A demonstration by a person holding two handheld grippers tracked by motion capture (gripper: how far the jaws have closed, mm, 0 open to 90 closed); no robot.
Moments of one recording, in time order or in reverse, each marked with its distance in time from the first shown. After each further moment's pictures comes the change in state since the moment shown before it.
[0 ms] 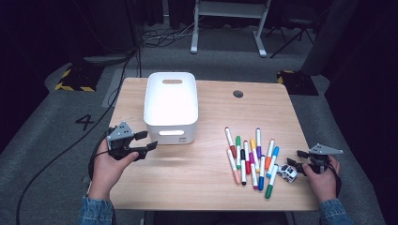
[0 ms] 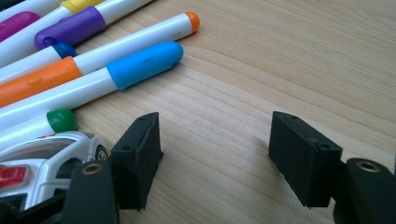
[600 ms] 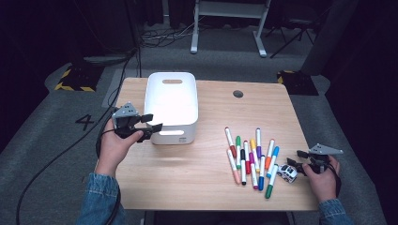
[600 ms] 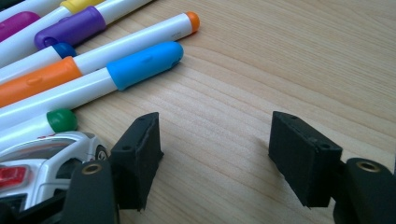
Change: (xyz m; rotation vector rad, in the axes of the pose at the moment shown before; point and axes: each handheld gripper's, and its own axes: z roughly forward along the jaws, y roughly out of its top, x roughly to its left) left arm 0.031 0.035 0.029 -0.026 -0.041 -0.029; right arm 0.000 0.000 0.000 0.000 -0.001 -0.001
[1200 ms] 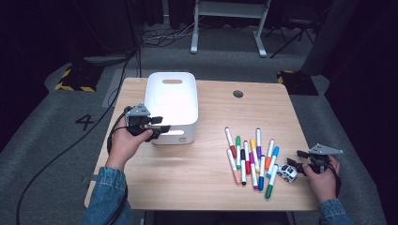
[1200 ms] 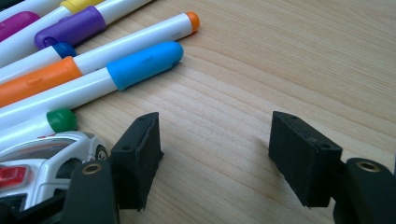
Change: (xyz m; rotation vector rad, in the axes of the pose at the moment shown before) left arm 0.000 0.000 0.030 0.082 -0.048 0.045; right arm 0.000 0.000 0.000 0.000 -0.001 -0.001
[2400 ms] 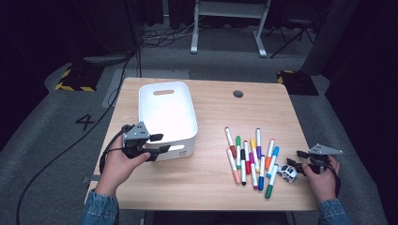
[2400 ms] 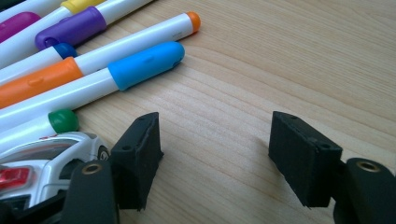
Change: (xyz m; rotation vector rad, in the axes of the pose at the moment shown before) left arm -0.053 -0.017 -0.037 -0.005 -0.012 0.104; right arm 0.001 0.000 0.000 0.000 -0.003 0.001
